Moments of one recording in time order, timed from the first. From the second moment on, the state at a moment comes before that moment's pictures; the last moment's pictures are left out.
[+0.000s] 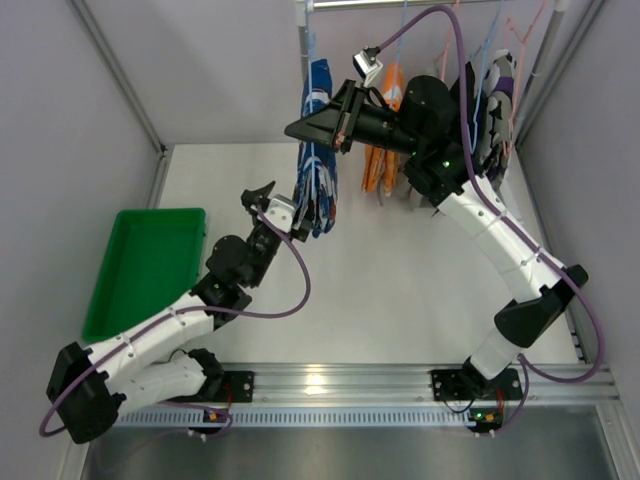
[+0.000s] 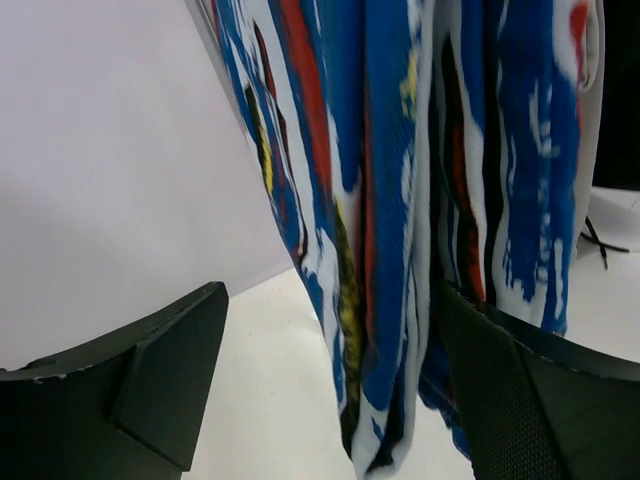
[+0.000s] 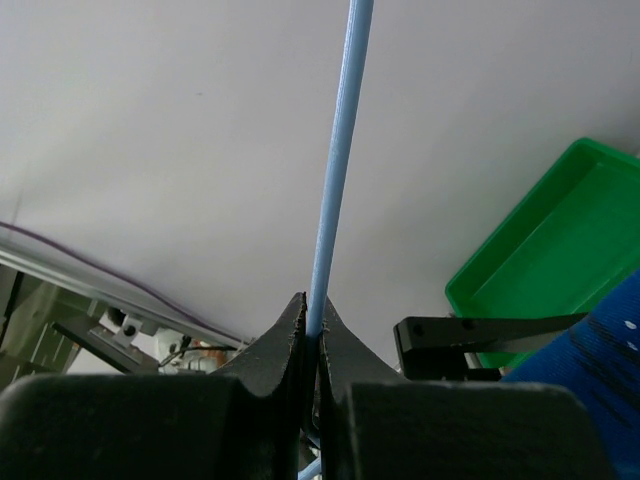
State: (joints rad) left arm -0.80 0.99 0.66 0.57 -0.33 0.35; right arm 0.68 1.63 1.94 -0.12 -0.59 1.10
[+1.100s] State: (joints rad) left arm -0.80 1.06 1.07 0.38 -0.22 0.40; right arm 0.65 1.44 1.56 -0.10 -0.57 0.96
